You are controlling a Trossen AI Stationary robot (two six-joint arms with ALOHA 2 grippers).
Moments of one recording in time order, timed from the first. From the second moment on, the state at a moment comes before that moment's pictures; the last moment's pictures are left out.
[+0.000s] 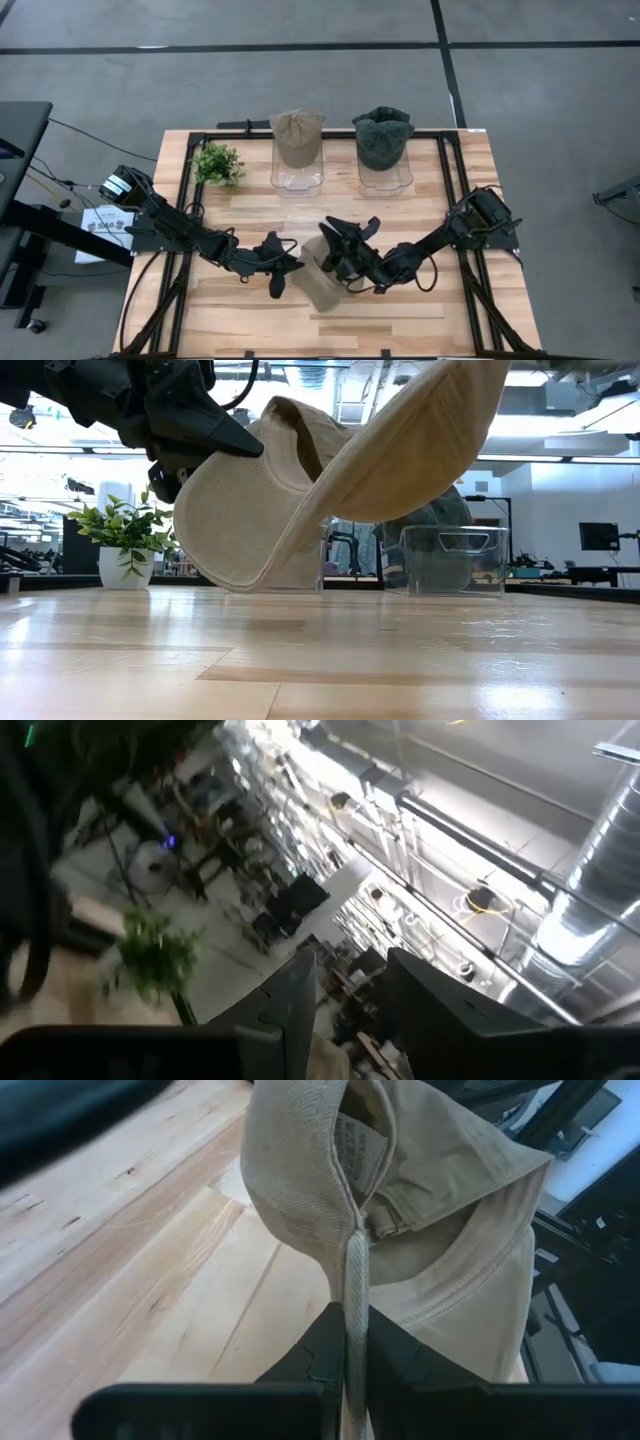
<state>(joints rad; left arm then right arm) -0.54 1.52 0.58 0.54 -0.51 -0.62 0.51 1.94 1.08 1.57 1.07 -1.58</state>
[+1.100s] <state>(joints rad) -0.63 1.52 0.58 0.54 0.03 -0.40 0.75 1.94 1.10 1.03 0.78 -1.16</state>
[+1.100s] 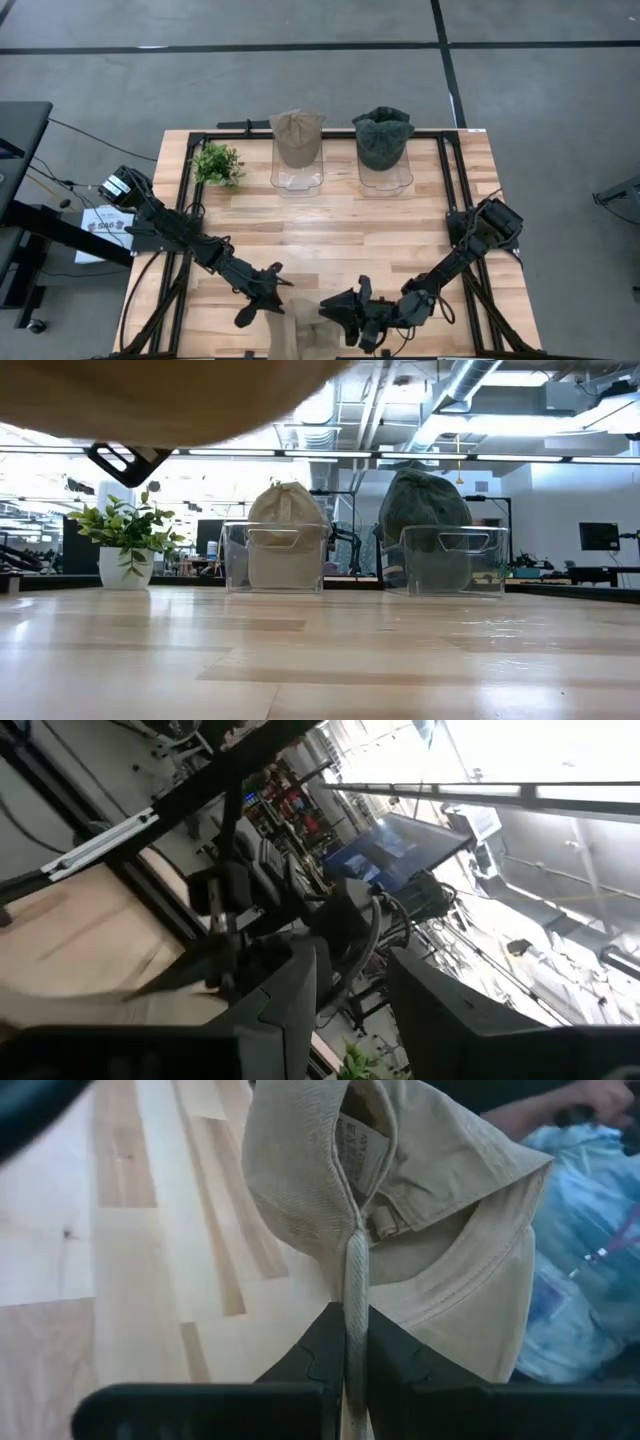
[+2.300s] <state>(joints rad) -0.65 1.52 0.58 0.76 0.21 -0.15 0.36 1.26 0.54 0.73 -0.28 -0.47</state>
